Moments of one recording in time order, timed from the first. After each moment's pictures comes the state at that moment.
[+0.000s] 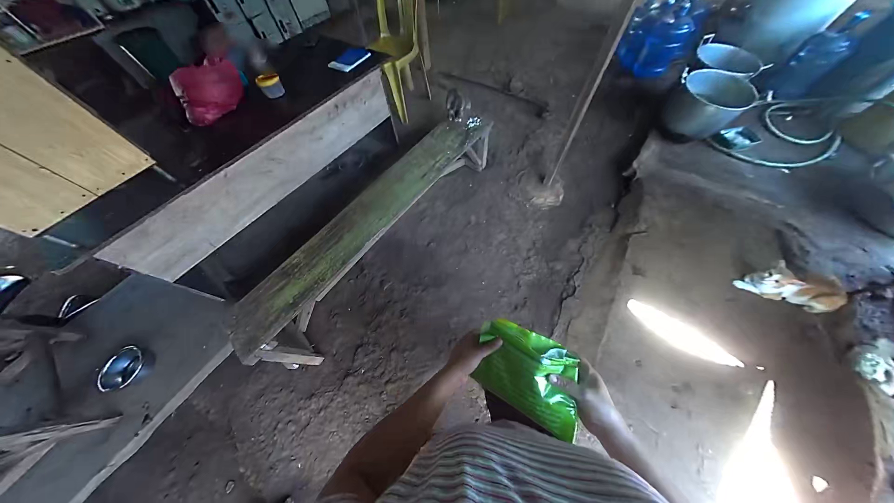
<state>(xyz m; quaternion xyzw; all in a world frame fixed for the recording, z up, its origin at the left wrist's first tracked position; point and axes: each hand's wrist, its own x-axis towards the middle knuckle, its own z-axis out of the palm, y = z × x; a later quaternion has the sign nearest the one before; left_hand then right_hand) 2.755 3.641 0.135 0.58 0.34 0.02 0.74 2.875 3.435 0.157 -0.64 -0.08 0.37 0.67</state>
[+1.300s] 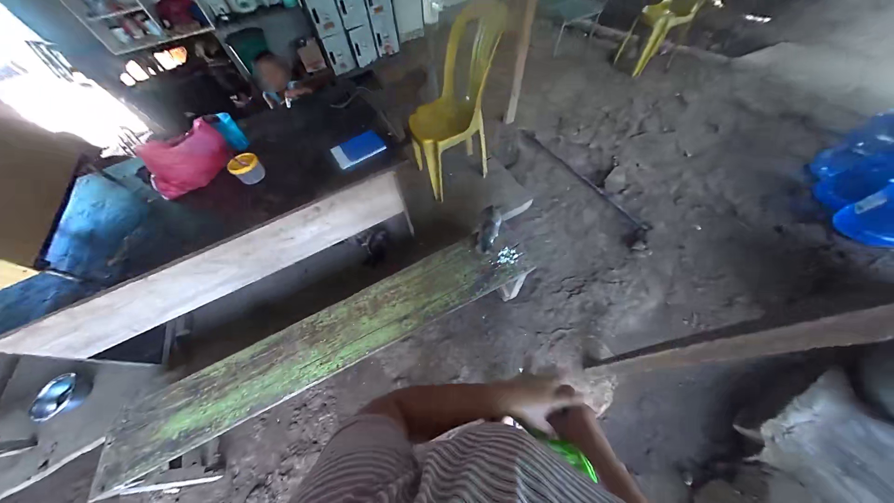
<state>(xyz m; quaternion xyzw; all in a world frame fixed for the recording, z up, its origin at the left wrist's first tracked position) 3.588 4.194 0.179 0.91 0.08 -0.06 0.40 3.718 4.077 0.121 -0.81 -0.40 0.38 0.18</state>
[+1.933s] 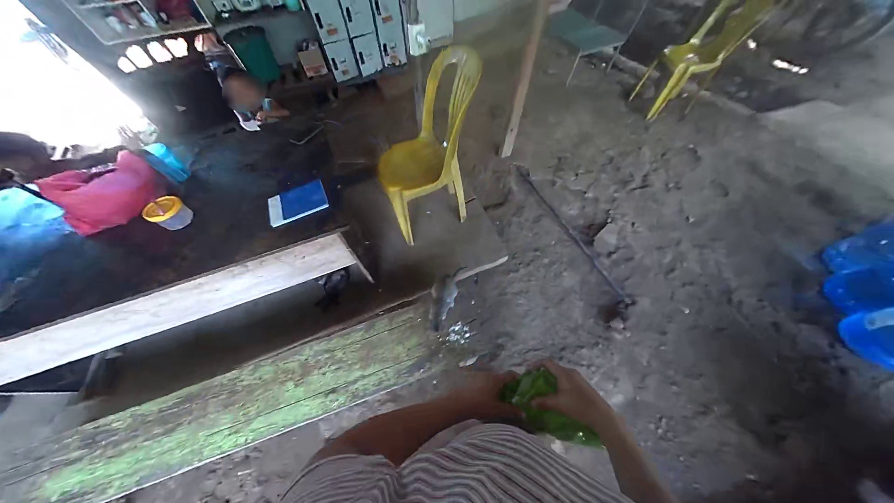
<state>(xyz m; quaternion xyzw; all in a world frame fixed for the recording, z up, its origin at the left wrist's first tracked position) 3.853 4.469 0.201 0.80 0.25 0.03 0.55 4.070 4.411 0.263 -0.66 -0.58 0.47 0.07</state>
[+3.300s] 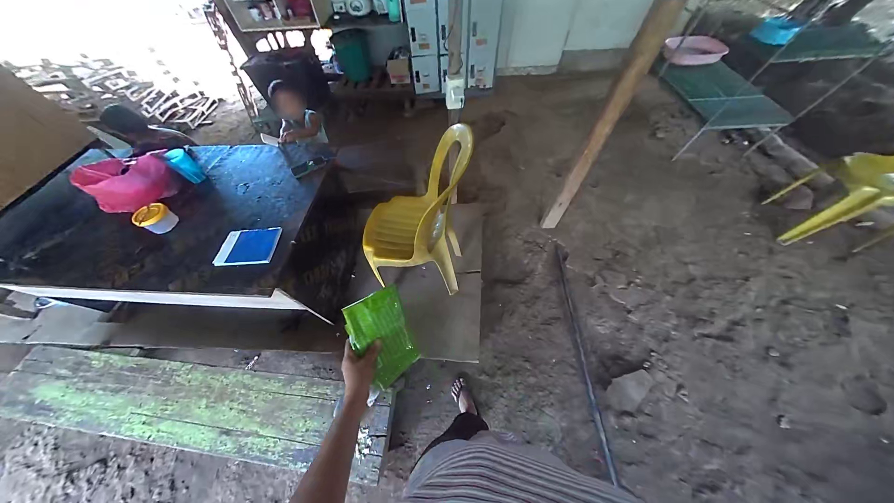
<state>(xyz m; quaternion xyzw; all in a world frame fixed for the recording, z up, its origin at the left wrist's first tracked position) 4.071 4.854 0.235 0.23 0.76 0.52 0.32 4.474 4.791 0.319 -0.66 -0.52 0.54 0.01</state>
